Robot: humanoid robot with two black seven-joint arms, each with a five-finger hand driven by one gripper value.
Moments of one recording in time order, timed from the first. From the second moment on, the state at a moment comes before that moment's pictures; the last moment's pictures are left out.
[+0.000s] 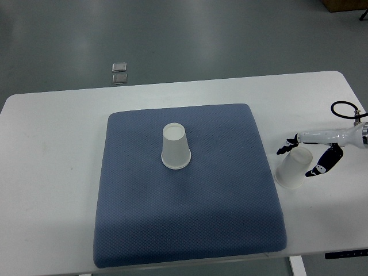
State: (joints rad) left arm -0.04 0.00 -0.15 -0.16 0.08 0.03 0.04; right arm 0.69 -0.81 0.51 1.08 -1.70 0.43 0.57
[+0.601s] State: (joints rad) left arm -0.04 0.00 -0.15 -0.16 0.08 0.03 0.04; right arm 0.71 -0.81 0.53 1.07 -1.70 0.40 0.57
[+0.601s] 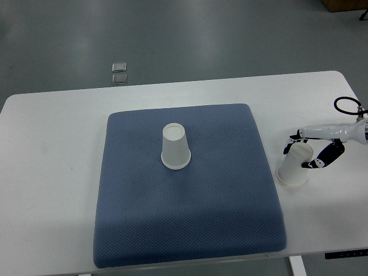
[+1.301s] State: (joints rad) left arm -0.04 0.00 -0.15 -0.16 0.08 0.03 0.04; right arm 0.98 -0.64 0.71 1.08 -1.64 0.49 0.52
